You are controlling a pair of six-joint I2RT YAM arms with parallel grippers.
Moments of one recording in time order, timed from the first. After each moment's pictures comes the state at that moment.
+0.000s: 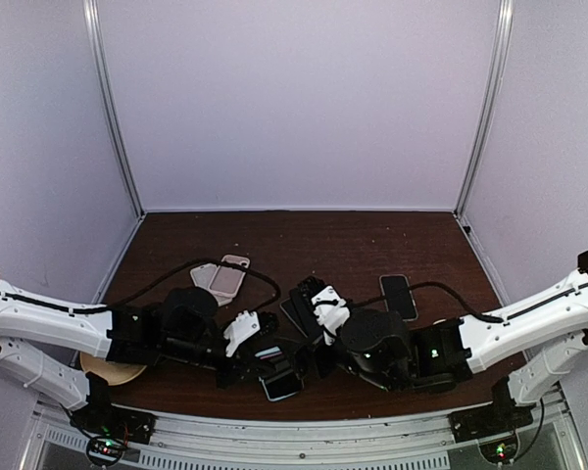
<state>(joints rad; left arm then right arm) -1.17 1.23 0.60 0.00 0.20 -0.03 1.45 1.41 0.83 0.17 0.62 0.33</state>
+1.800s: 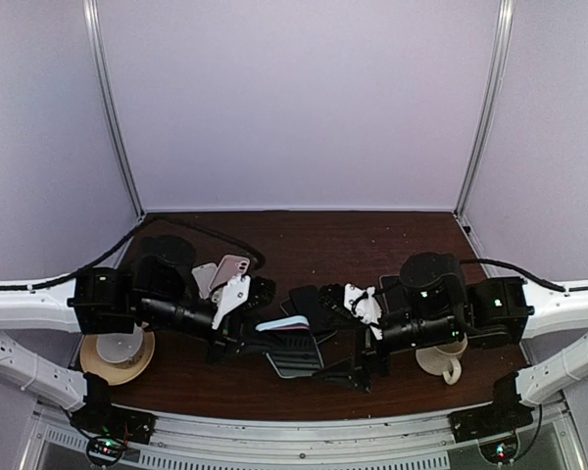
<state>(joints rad) -1.19 1.15 0.85 -0.21 0.35 0.16 1.27 1.14 0.85 -0.20 -0.15 0.02</state>
